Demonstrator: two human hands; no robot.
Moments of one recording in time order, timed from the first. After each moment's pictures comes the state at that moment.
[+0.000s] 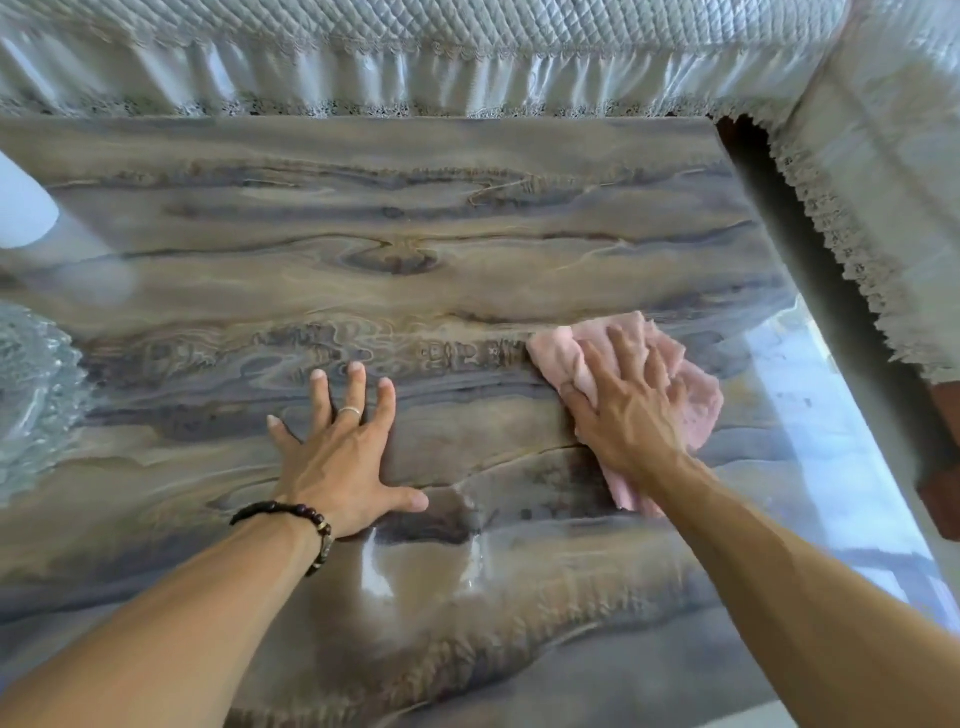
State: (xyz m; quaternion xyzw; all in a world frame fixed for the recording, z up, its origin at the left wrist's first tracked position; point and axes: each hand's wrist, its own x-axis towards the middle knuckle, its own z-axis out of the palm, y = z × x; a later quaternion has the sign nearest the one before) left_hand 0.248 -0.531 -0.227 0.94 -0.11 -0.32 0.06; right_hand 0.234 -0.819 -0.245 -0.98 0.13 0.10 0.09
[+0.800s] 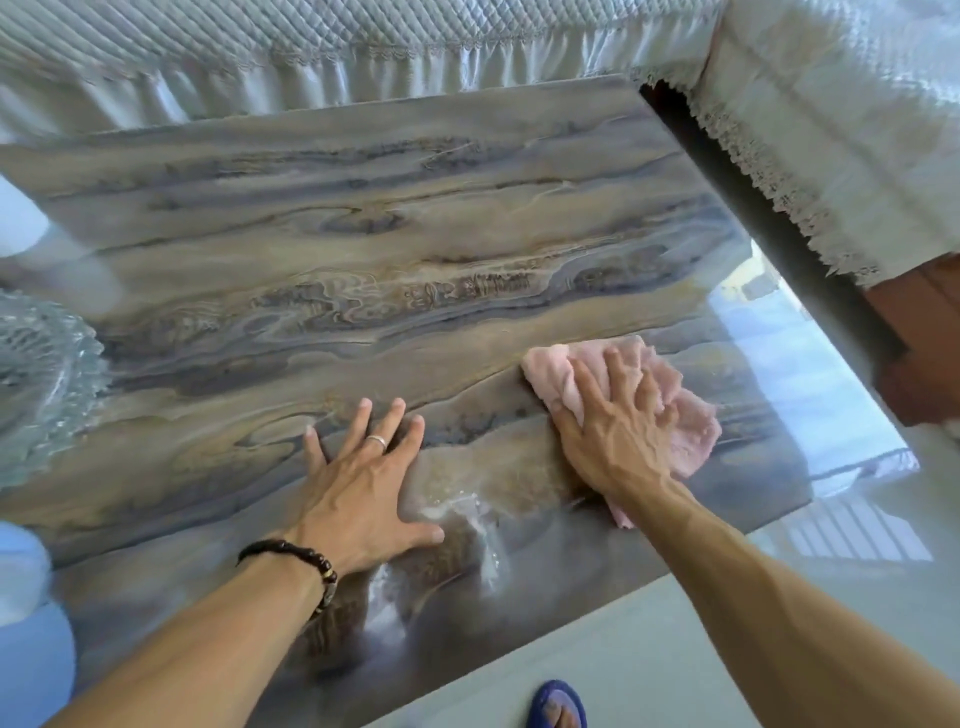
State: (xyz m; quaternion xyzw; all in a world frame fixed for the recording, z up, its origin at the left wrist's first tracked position) left_hand 0.155 -0.502 -0.220 0.93 -0.26 -0.27 0.04; right_hand 0.104 -0.759 -0.242 -0.96 0.25 0.10 0.12
